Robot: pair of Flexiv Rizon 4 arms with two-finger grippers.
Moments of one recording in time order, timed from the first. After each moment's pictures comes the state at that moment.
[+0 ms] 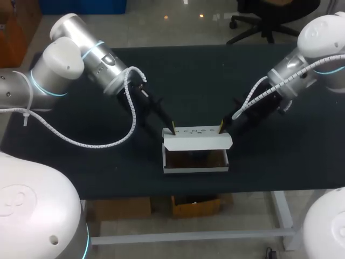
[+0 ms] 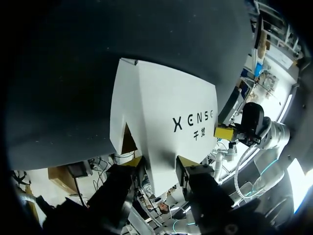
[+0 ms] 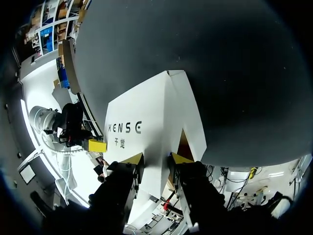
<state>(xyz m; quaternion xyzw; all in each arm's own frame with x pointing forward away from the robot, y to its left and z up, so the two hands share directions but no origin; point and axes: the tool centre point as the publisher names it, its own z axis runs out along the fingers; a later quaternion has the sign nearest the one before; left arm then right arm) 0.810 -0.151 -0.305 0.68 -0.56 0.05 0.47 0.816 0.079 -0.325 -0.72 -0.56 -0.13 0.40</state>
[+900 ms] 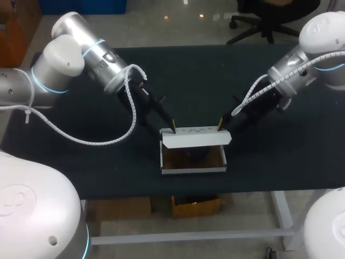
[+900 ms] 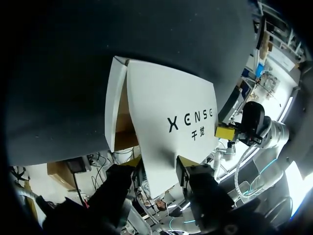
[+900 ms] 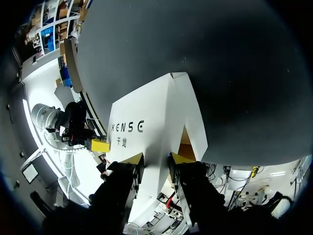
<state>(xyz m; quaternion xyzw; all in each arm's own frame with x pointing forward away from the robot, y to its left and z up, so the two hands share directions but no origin) 0.812 -0.152 -0.299 0.68 -0.56 0.03 0.48 0.820 0.082 -0.319 -0.71 -0.55 -0.13 0.41</state>
